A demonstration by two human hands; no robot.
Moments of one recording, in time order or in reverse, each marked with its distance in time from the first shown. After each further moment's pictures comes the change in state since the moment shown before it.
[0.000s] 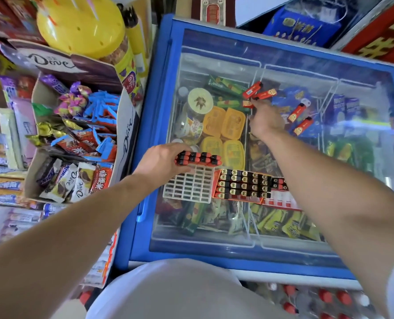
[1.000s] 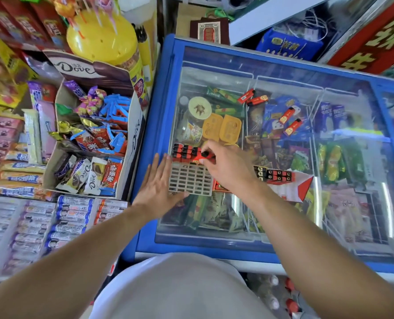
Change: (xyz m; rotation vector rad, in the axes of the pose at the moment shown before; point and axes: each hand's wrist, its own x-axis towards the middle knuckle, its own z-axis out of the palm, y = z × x) left_hand -0.082 -0.028 0.048 0.176 -0.048 -0.098; right_hand -0.193 -0.082 -0.028 0.043 0.013 -0.418
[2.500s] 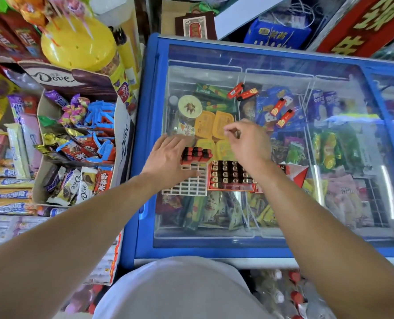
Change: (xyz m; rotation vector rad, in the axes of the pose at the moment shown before) left_hand 0.069 0.048 -0.047 0.109 0.136 0.261; right_hand 0.025 0.069 -0.003 0.195 0.284 0.229
